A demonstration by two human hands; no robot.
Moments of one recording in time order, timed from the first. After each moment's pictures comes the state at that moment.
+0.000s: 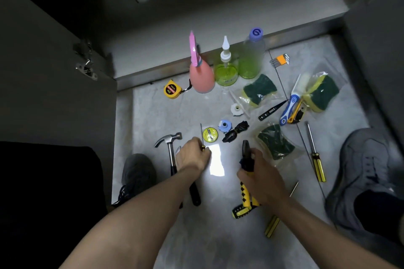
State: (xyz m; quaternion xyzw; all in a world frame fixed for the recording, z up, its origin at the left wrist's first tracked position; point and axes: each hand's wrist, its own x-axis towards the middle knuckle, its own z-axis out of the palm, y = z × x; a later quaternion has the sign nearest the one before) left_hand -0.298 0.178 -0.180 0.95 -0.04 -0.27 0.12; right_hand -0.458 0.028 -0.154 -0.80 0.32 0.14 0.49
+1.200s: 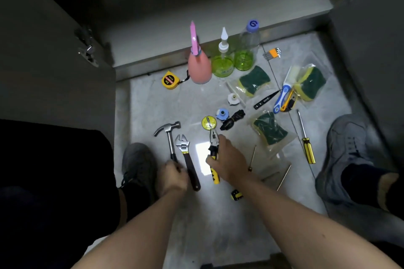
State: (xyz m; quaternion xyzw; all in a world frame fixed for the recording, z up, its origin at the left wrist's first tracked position) left_hand -0.354 0.268 -0.155 0.95 0.08 -0.28 0.12; right_hand -0.414 0.100 -0.177 -0.88 0.26 0.13 0.38
